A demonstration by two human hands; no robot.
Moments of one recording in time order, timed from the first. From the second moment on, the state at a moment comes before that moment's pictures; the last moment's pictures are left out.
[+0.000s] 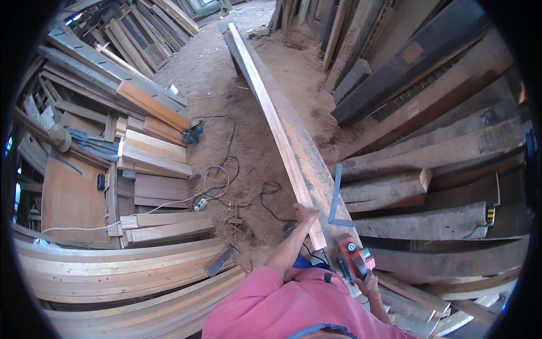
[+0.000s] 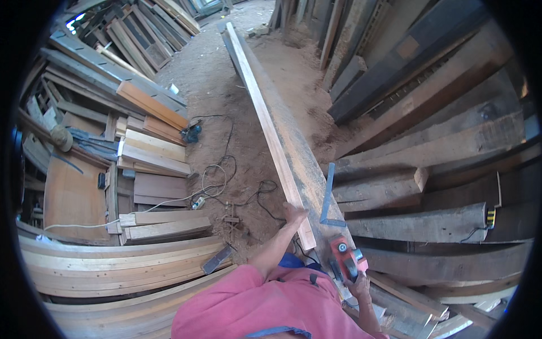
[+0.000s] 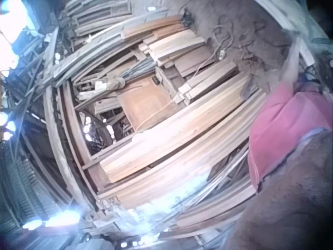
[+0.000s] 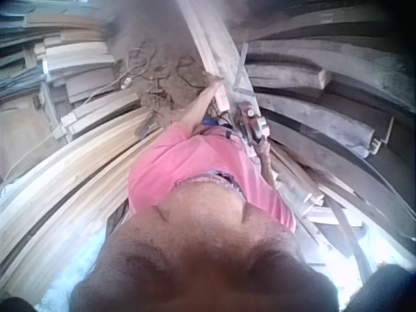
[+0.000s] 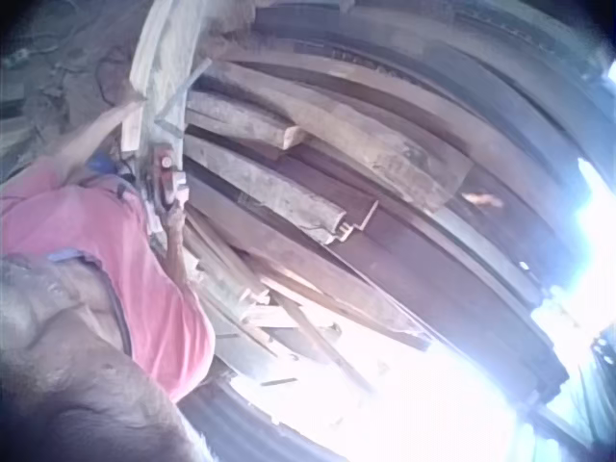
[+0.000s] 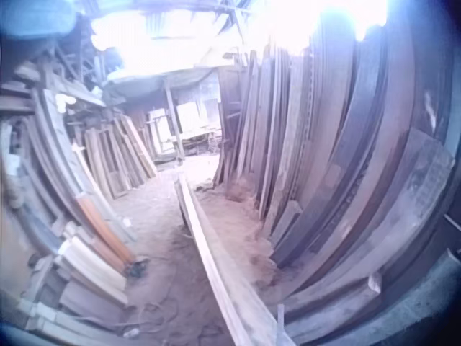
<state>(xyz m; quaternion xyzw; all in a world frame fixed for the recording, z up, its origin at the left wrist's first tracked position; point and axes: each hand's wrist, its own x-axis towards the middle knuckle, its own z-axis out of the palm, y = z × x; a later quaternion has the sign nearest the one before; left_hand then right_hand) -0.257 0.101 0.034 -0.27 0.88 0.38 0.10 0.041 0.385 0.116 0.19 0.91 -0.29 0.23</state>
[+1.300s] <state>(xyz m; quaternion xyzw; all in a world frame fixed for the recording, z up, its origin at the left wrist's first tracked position) -0.247 -0.432 0.037 -0.14 0.90 0.39 0.12 -0.350 0.050 0.349 0.10 0.59 -0.80 0.05</state>
